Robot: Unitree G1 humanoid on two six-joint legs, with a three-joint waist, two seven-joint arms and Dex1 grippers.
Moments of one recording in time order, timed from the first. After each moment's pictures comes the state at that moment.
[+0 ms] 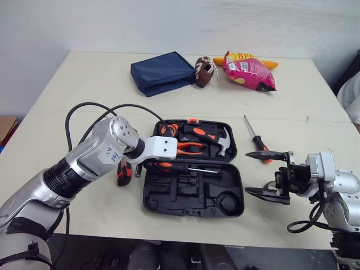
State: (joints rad) left arm -0.91 0.83 -0.66 -0.23 0.04 0.79 -1.19; right arm -0.13 -0.69 -0.20 -0.05 0.69 -0.08 1.48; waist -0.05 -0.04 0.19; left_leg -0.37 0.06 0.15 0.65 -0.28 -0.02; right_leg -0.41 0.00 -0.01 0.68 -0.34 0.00
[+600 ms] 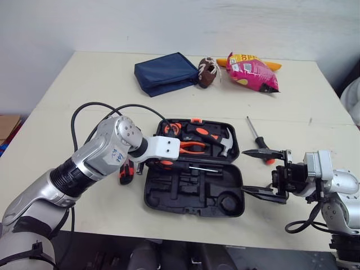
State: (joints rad) left arm -0.91 0.78 -0.66 -0.21 0.14 0.74 -1.21; right arm -0.12 -0.68 -0.20 -0.12 0.68 -0.04 1.42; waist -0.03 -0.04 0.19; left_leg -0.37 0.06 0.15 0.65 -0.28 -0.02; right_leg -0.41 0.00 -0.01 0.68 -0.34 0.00
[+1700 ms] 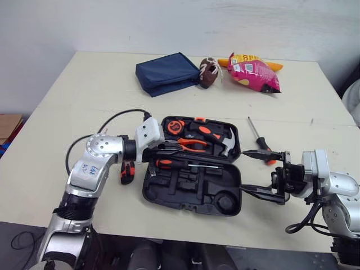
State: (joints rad) left arm -0.50 0.47 -0.11 -0.15 -0.22 0.50 -1.01; right arm -0.09 -0.68 -0.21 -0.15 0.67 0.01 1.36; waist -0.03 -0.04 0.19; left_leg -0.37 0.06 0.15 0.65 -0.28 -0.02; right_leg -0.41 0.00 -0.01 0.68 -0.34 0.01
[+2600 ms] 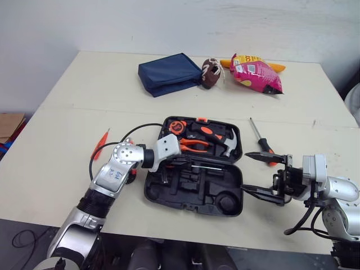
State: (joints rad) left arm -0.58 0.44 -0.33 0.05 -0.05 0.30 -0.96; right arm -0.06 -0.67 -0.21 -0.10 0.65 -0.06 1.35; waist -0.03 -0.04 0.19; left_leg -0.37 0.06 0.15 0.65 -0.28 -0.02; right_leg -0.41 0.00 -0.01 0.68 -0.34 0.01
